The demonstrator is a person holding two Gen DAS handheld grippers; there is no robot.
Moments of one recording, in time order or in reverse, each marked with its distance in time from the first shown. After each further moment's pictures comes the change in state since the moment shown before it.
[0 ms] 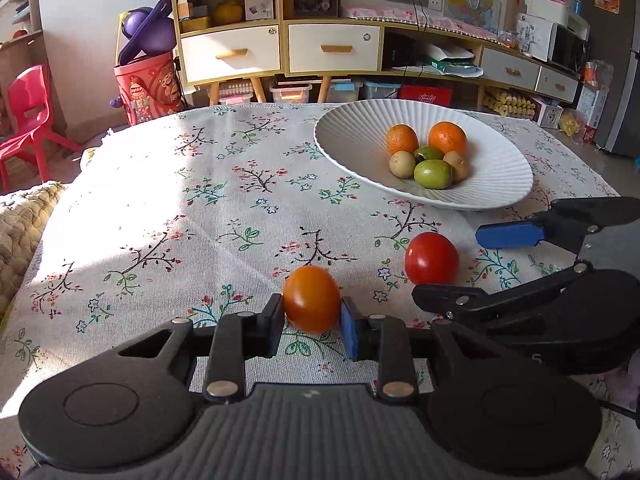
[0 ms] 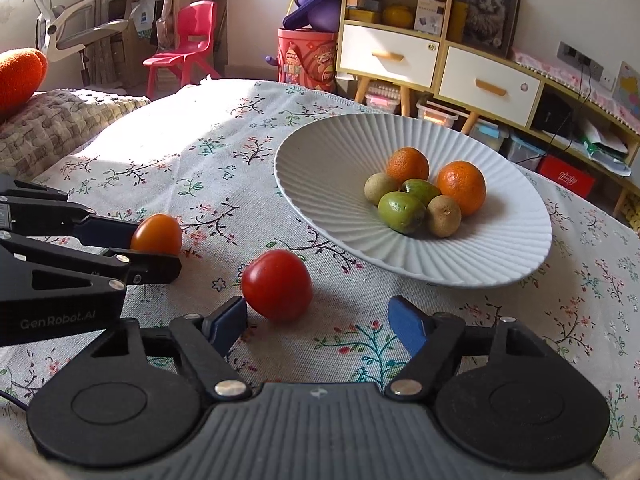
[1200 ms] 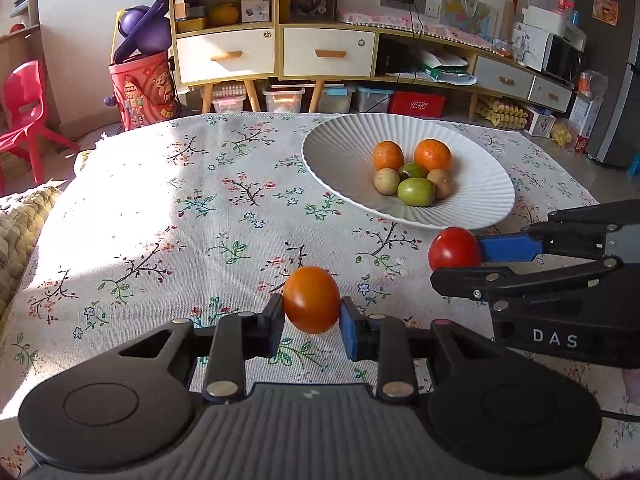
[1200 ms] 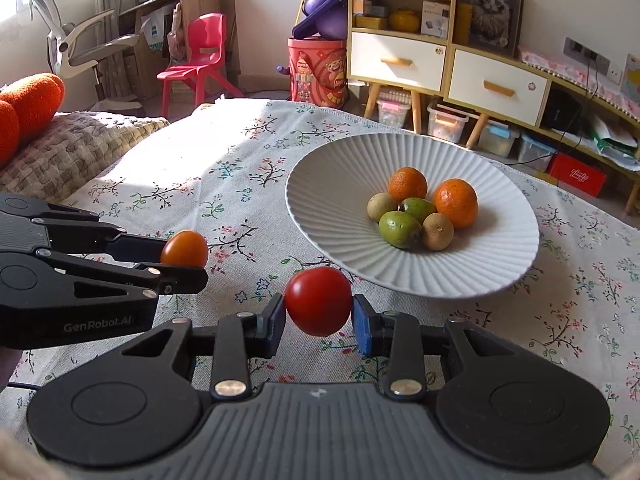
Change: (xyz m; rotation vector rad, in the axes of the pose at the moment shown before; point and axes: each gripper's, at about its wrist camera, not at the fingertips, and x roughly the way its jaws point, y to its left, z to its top) left arm -0.012 -0.004 0.012 -0.024 -0.005 -0.038; right arm -0.026 -0.010 0.011 0.034 -0.014 0.061
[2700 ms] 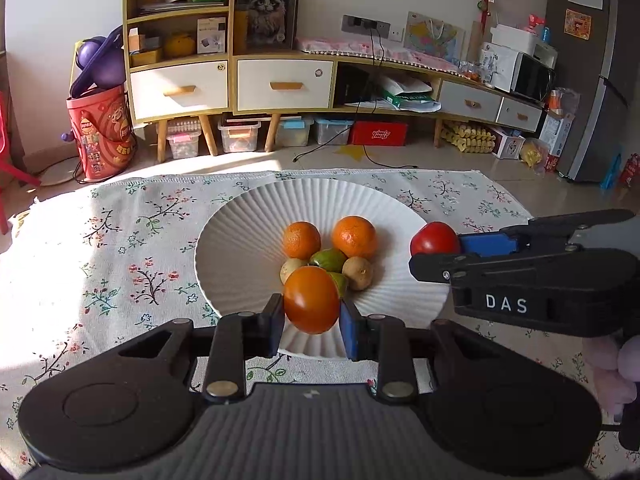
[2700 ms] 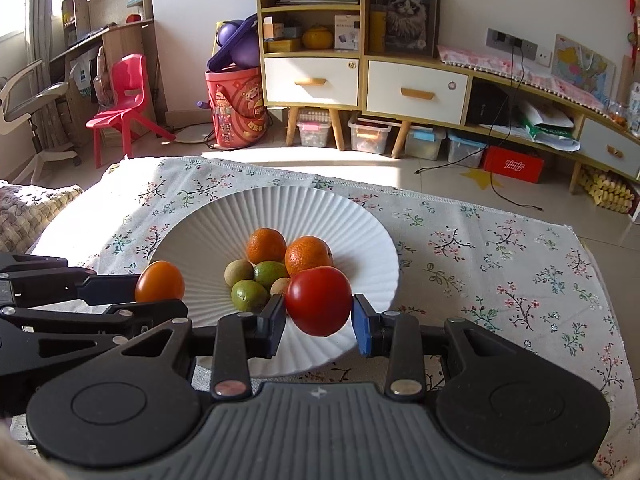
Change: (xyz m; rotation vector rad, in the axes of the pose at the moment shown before) left arm 0.031 -0.062 0.064 0.027 -0.079 -0.089; right arm 0.001 -0.075 0.028 0.136 -0.045 -0.146
